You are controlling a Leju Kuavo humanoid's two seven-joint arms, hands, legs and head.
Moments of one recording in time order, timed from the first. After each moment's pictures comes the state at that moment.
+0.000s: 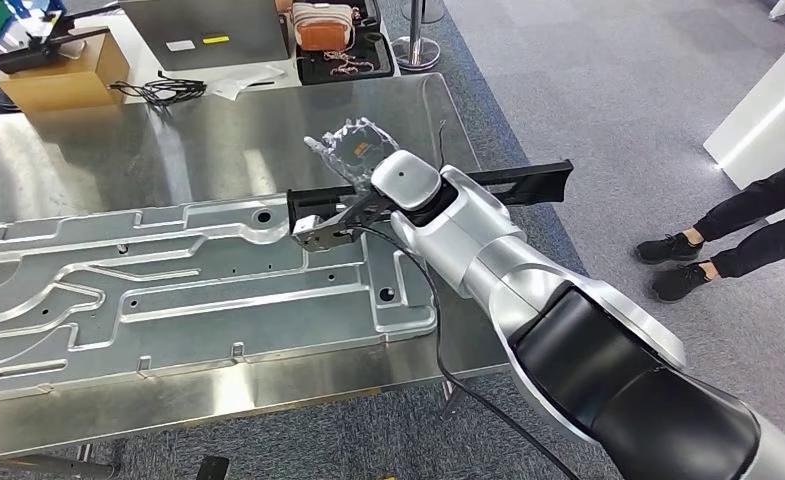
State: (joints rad) left arm -0.14 -0.19 0.83 -0.19 -1.01 0.23 -0.38; right arm -1.26 0.25 0.86 -0.39 1.26 -0.10 -0.17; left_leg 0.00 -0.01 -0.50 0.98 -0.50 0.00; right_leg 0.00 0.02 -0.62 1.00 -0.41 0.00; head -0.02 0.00
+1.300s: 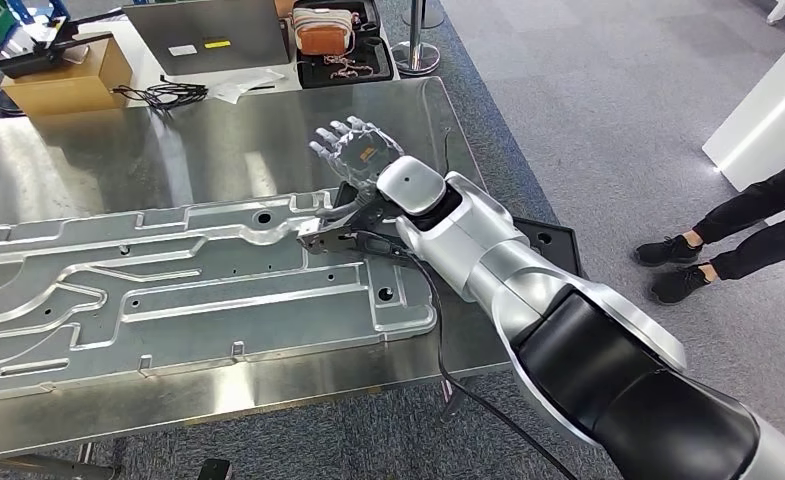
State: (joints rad) left arm -0.14 -0.19 0.83 -0.19 -1.00 0.15 -0.37; right arm -1.25 0.24 0.86 -0.39 1.24 -0.13 -0.17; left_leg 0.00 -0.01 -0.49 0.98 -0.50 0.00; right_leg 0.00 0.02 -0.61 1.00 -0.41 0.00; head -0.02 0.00
